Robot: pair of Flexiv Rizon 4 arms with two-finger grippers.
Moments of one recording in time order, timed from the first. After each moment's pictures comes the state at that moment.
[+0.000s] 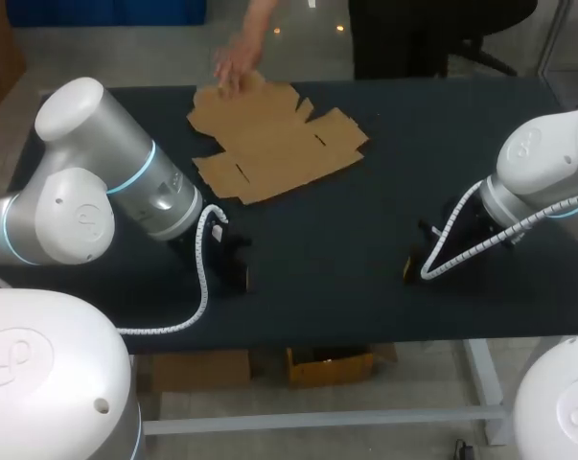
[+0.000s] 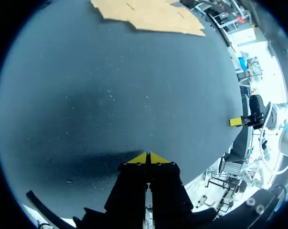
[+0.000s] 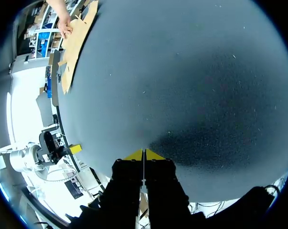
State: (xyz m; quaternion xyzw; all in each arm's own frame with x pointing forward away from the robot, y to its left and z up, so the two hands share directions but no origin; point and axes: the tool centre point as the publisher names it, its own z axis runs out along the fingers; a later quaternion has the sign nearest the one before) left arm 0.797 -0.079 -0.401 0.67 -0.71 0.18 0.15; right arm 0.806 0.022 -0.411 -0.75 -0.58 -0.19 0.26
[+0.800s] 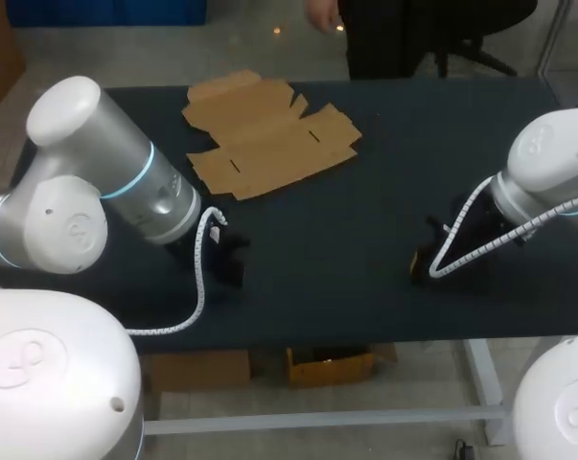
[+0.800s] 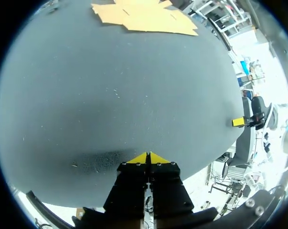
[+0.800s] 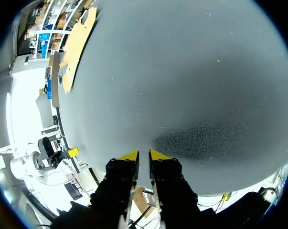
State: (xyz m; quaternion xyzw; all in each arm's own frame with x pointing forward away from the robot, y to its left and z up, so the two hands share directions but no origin) left arm 0.786 -0.073 -0.382 0.68 -0.70 0.19 0.11; right arm 0.803 0.008 -0.398 -0.76 -0.58 -0.19 0.25
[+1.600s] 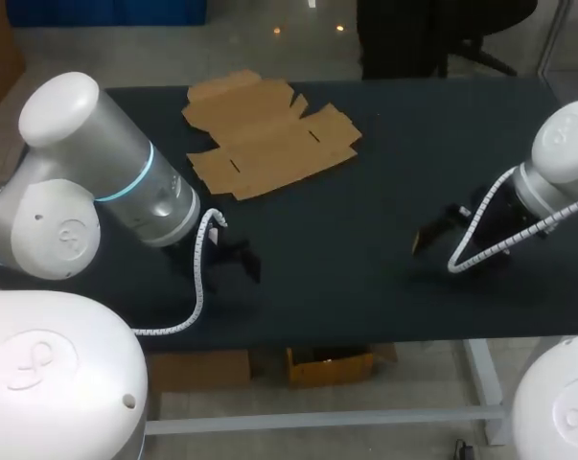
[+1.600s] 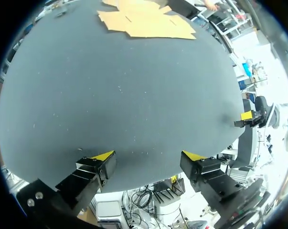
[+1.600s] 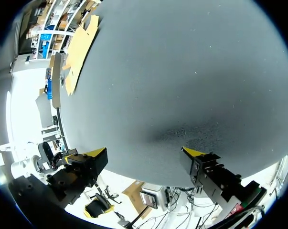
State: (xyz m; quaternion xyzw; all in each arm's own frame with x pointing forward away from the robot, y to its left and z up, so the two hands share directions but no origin) left arm 0.769 -0.071 -0.362 0.69 -0.70 0.18 0.09; right arm 0.800 -0.019 -0.378 -0.75 -0.58 -0.20 0.23
